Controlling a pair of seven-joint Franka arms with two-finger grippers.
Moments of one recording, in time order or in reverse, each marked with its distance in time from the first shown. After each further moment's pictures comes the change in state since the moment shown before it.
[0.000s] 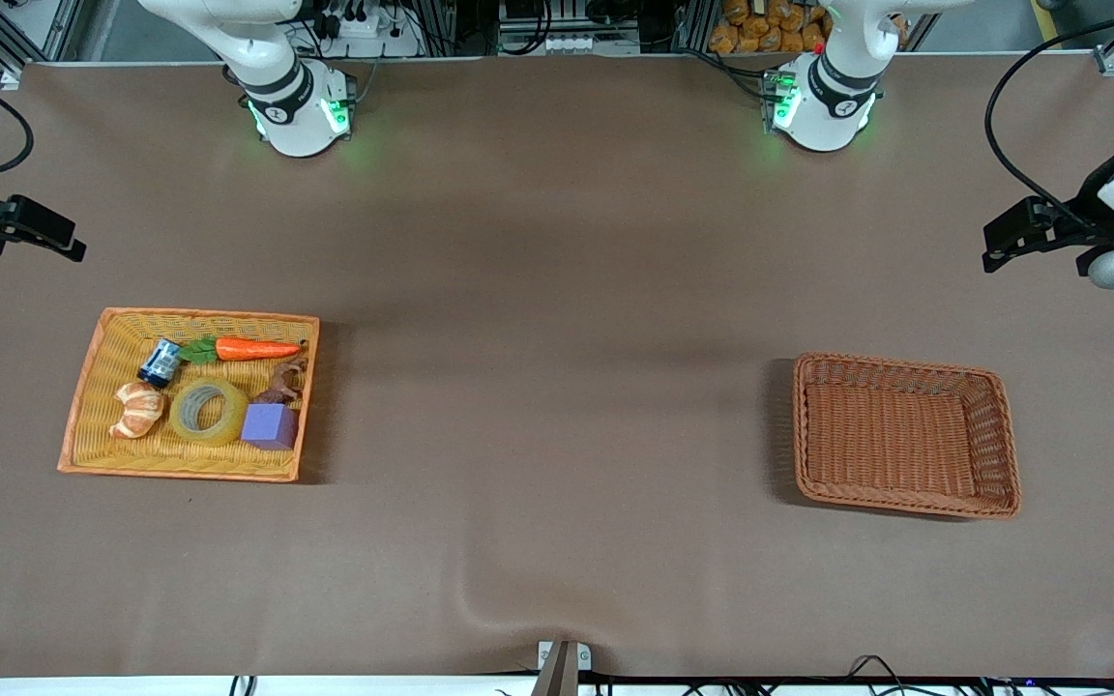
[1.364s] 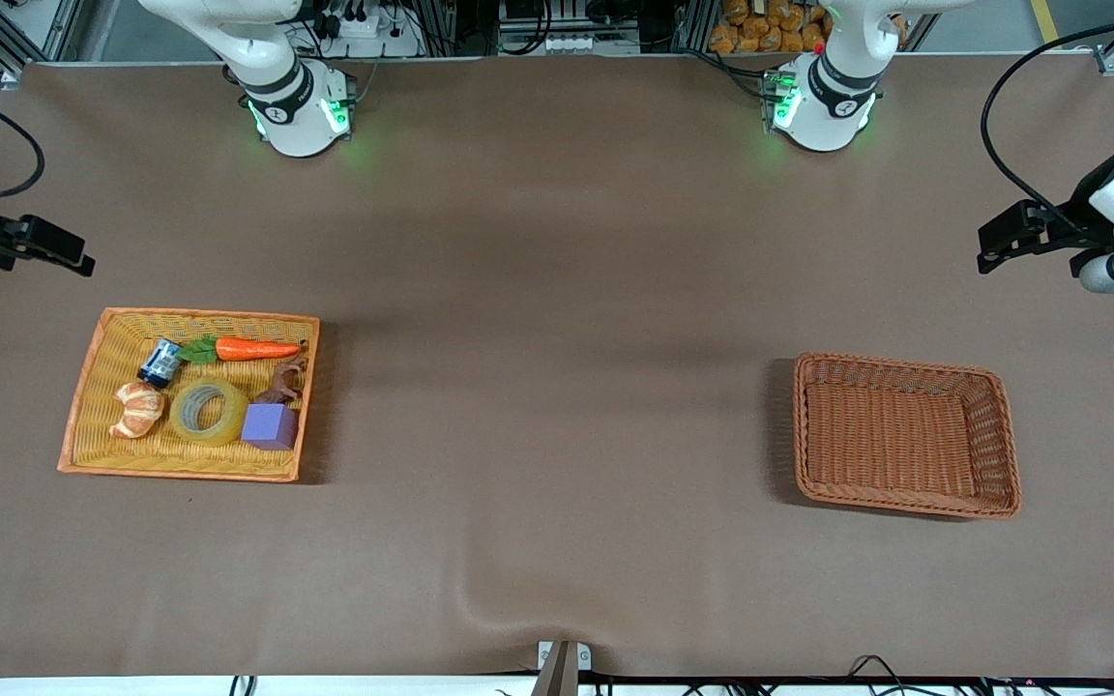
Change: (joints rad) left arm 0.000 0.003 -0.001 -0.009 -0.002 -0.001 0.000; right arm -0.001 0.046 0.000 -0.004 0.000 0.033 0.000
